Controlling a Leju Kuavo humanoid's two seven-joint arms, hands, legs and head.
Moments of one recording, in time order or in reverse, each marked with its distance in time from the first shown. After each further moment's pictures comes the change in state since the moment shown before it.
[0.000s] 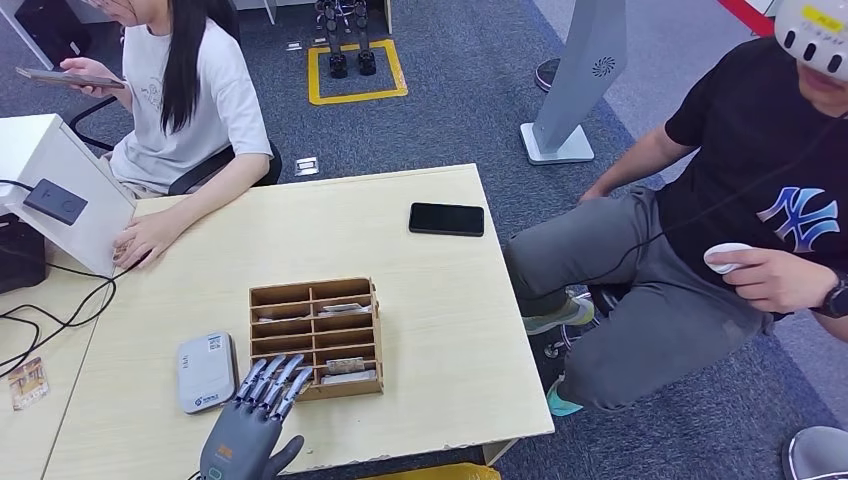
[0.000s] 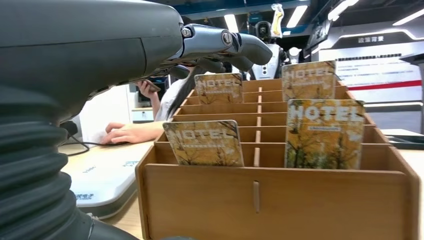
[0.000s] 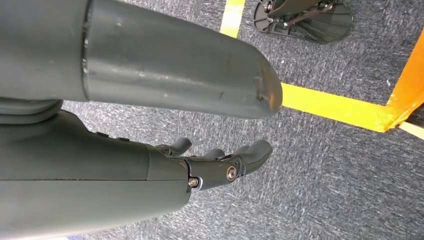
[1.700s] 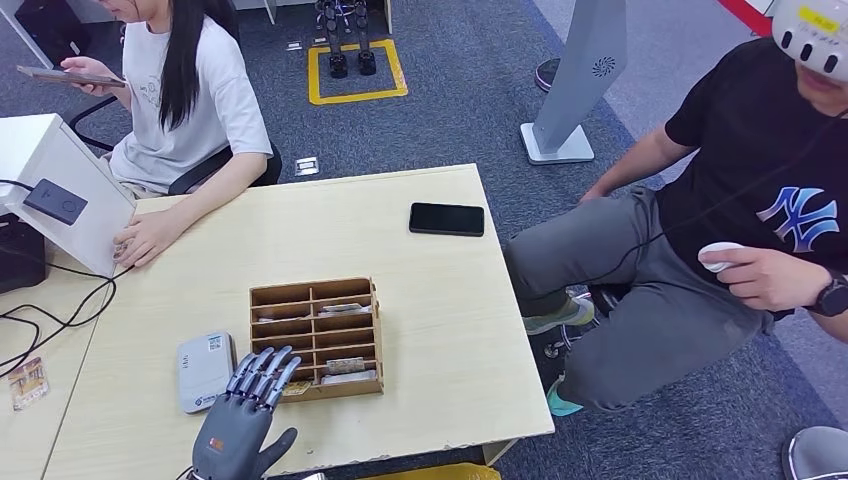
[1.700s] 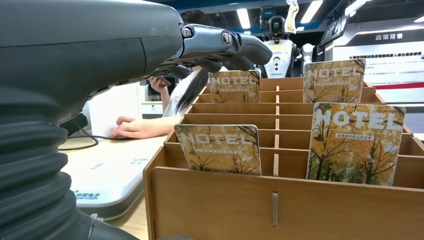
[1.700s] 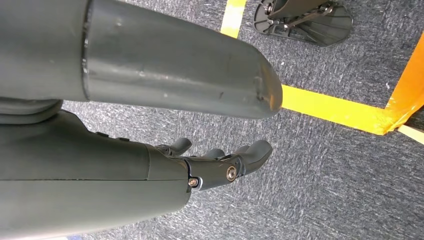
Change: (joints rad) left arm 0.002 -0.030 0.066 0.019 0.033 -0.010 -0.043; right arm -0.001 0.005 -0.008 0.000 0.015 0.001 -0.002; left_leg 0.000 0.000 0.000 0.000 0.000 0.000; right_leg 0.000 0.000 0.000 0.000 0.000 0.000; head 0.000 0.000
